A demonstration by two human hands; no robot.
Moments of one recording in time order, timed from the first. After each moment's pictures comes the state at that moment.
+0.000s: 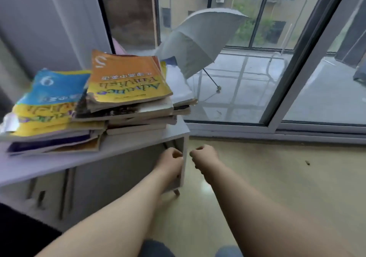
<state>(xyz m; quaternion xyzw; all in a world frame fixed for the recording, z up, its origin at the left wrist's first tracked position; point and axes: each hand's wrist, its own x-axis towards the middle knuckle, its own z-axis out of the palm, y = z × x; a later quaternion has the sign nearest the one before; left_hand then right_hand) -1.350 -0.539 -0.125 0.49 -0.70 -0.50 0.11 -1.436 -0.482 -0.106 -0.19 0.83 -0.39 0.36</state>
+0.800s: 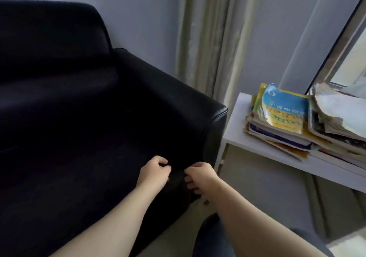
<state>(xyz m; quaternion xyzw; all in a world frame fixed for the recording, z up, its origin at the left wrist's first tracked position) -0.899 -0.496 -0.094 0.77 -0.39 -0.36 0.34 -1.022 -0.527 -0.085 -0.49 0.65 -0.17 0.55</state>
